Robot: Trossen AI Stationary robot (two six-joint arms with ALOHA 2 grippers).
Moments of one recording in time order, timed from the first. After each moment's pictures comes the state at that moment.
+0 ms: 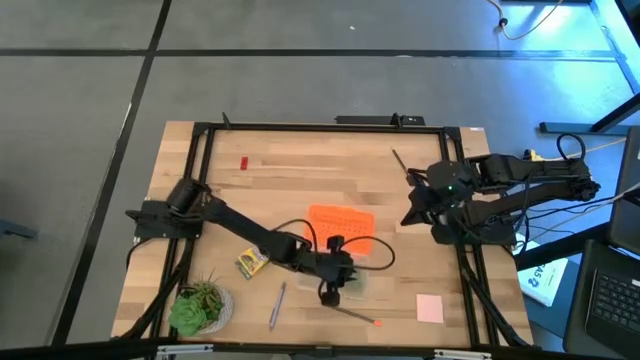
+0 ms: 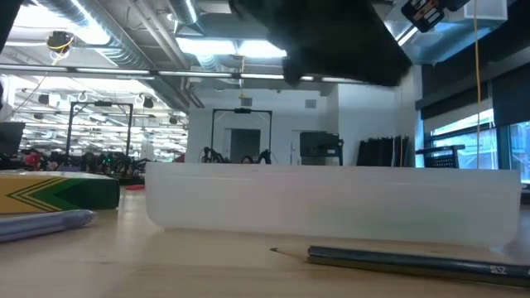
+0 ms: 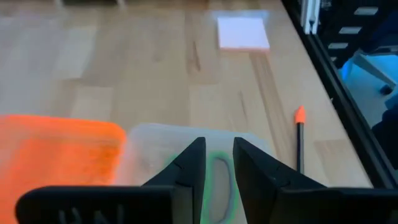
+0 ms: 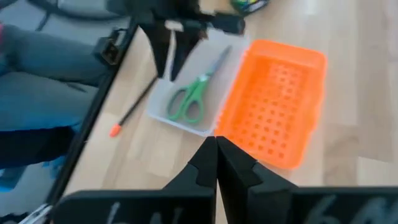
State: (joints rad) left arm -0.36 1.99 1.42 -0.06 -0.22 -0.24; right arm 0.10 0.97 1.07 -0.91 -0.24 -0.01
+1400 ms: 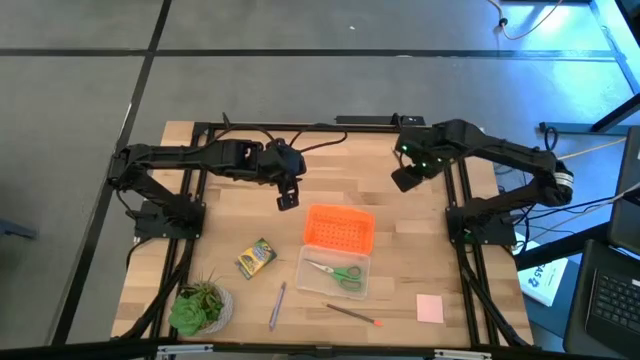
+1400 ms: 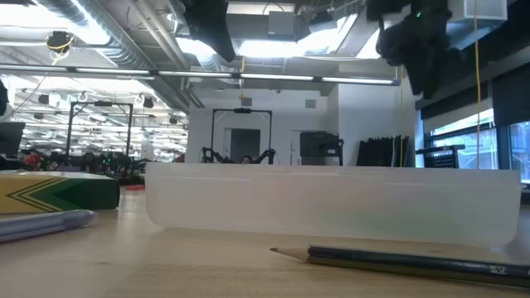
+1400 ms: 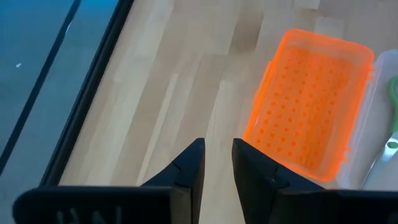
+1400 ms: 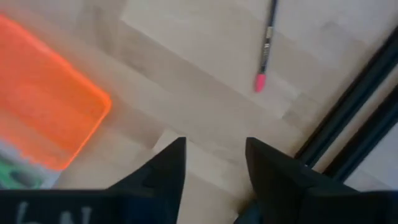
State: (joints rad) left arm 0.08 1.46 1.42 -0.90 -0.27 -0.09; right arm -0.40 1.32 1.27 -1.41 0.05 0.65
